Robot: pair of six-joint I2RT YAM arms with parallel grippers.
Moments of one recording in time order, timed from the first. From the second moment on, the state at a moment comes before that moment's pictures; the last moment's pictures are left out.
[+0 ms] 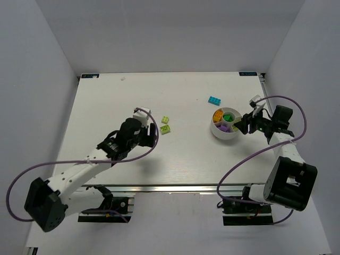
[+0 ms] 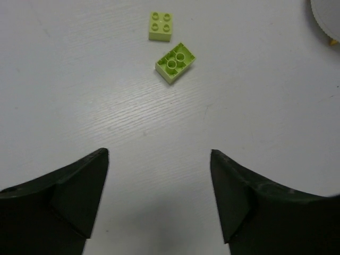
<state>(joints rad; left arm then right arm) -0.68 0.99 0.71 -0.25 -0.21 -0.24 -0.30 1.31 0.75 -0.13 -0.91 -0.55</state>
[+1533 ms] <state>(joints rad) -0.67 2.04 1.51 -0.52 -0.11 0.16 -0.33 0.77 0.67 -0.16 -1.05 -0.21</state>
